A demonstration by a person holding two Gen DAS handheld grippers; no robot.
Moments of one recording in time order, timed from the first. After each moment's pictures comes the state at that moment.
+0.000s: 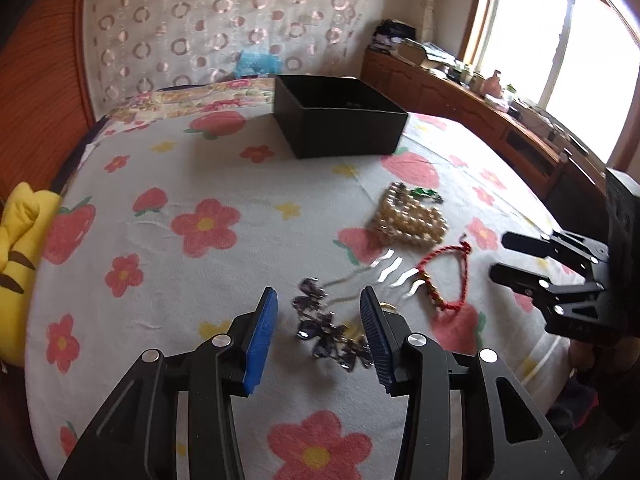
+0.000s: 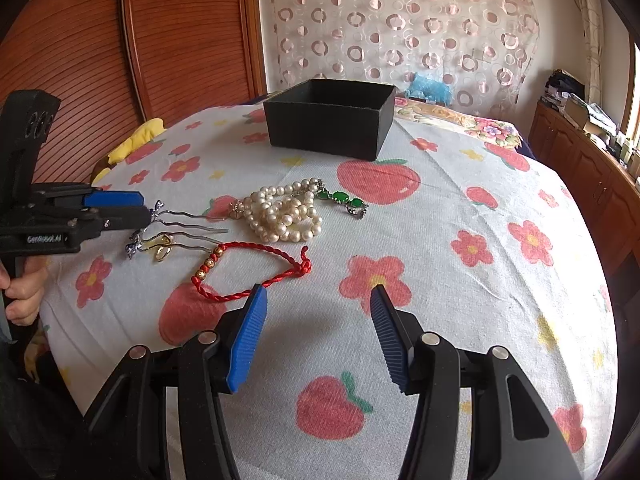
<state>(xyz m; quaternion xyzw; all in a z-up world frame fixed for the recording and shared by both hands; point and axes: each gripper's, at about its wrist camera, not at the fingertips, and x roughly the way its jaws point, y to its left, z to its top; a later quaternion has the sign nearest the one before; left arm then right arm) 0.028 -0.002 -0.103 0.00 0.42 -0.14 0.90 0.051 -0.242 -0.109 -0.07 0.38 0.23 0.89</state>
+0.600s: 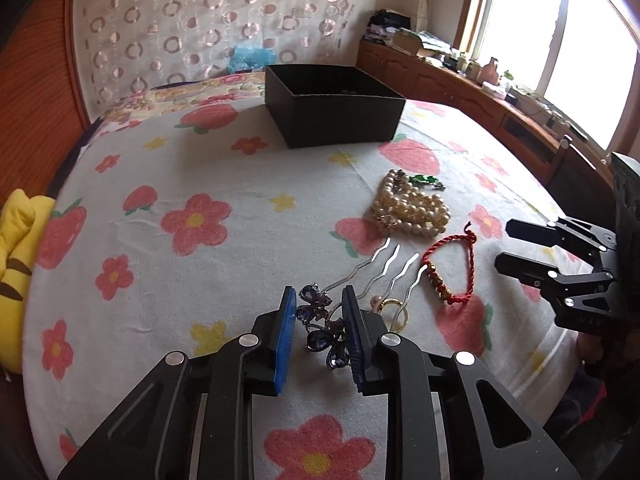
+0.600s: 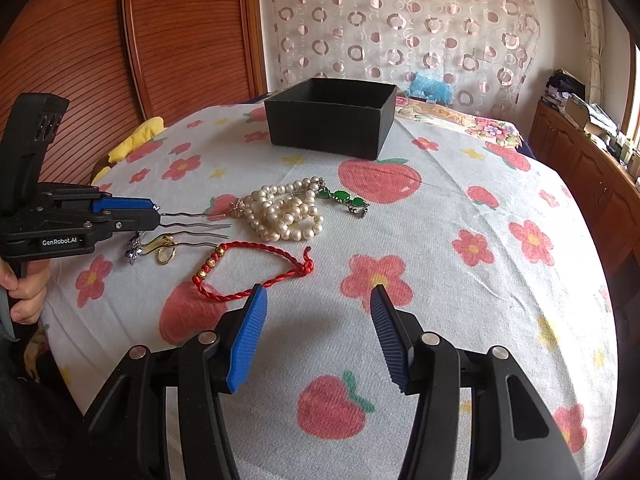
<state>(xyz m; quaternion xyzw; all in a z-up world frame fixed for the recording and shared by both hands) 0.032 -0.010 -0.109 0.01 0.42 -0.16 0.89 0.051 -0.242 -0.109 -0.07 0.38 0.23 0.89</state>
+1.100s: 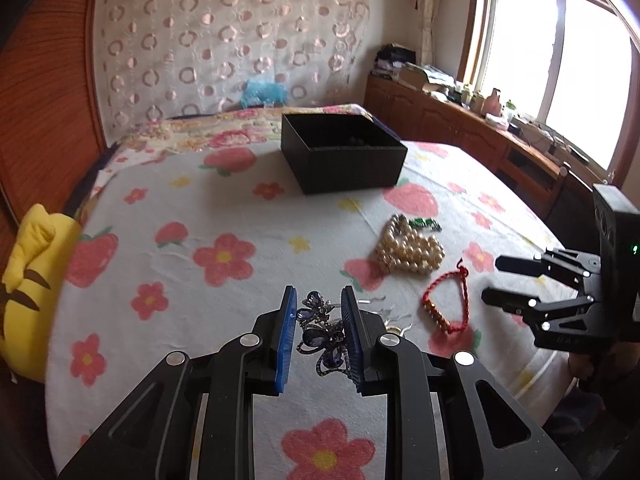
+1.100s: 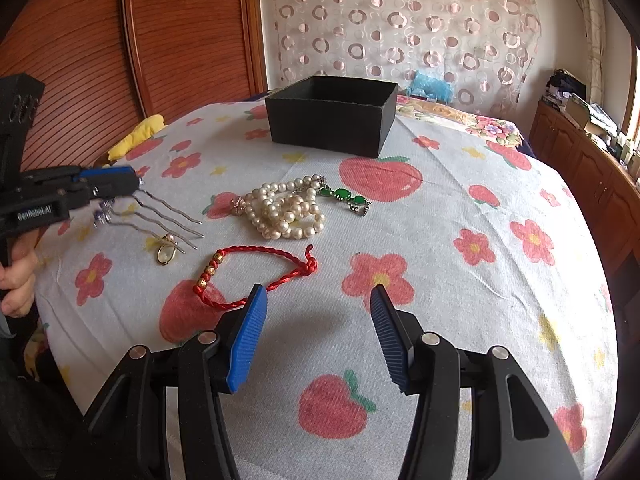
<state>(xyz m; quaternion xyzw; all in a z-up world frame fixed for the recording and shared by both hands) 0.014 0.000 -0.080 0.00 0.36 -0.14 0.92 0.052 -0.239 -0.110 -0.07 0.39 0.23 0.89</state>
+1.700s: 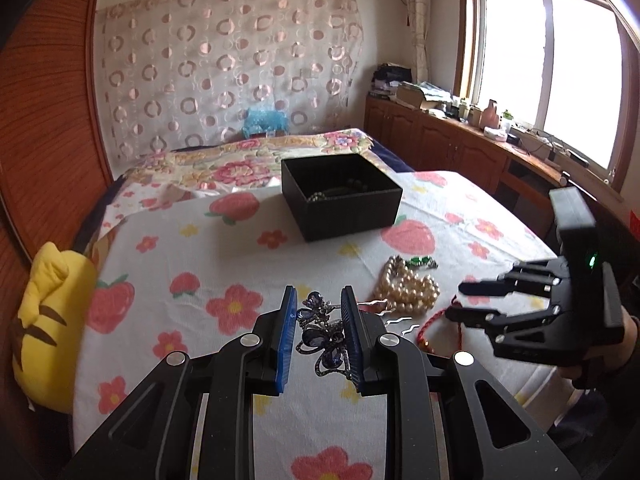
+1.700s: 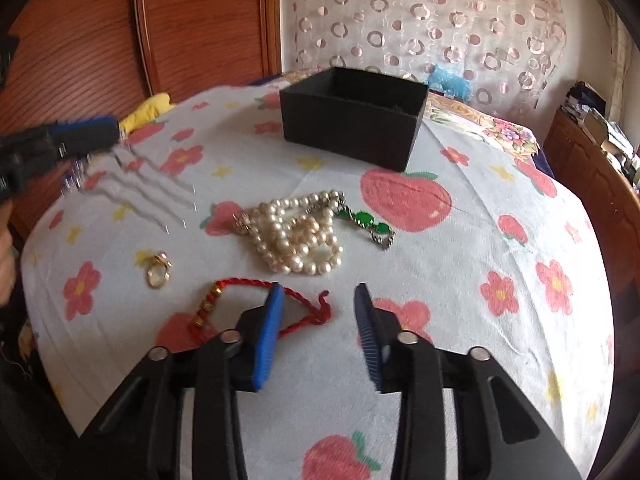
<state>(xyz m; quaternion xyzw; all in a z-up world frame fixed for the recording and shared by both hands) 0.019 -0.006 -0.048 0.03 0.32 -0.13 0.94 0.082 -0.212 -0.110 -0.12 0.41 0.24 0.87</state>
